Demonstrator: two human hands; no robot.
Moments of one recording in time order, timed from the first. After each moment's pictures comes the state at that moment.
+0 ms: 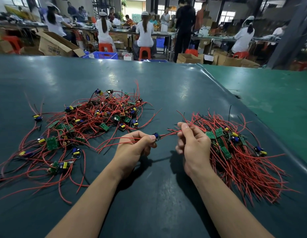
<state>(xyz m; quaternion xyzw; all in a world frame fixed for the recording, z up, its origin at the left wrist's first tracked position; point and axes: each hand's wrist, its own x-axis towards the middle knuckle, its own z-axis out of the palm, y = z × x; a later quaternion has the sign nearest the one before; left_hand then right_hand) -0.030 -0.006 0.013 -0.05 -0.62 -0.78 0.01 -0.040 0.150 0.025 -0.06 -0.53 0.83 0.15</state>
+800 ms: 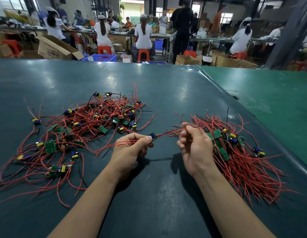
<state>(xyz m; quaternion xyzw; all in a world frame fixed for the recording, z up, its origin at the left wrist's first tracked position) -0.032 -0.009 0.008 -0.05 -0.61 -0.79 0.03 -0.043 0.160 0.034 -0.07 -0.43 0.90 0.08</state>
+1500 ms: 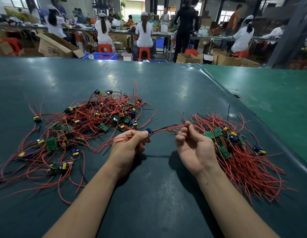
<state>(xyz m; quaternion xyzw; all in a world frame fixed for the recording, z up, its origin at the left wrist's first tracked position) -0.037 -0.008 0.009 0.01 -0.57 -0.82 0.06 -0.039 0.165 0.038 -0.07 -0.24 0.97 -0.05</state>
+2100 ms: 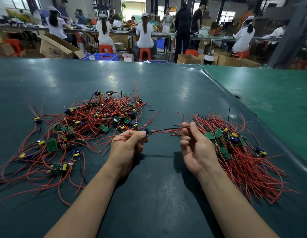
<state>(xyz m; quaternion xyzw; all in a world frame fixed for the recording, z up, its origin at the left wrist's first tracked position) -0.036 -0.008 0.012 0.03 -0.57 -0.82 0.07 -0.044 0.166 0.036 -0.12 -0.38 0.92 0.02</state>
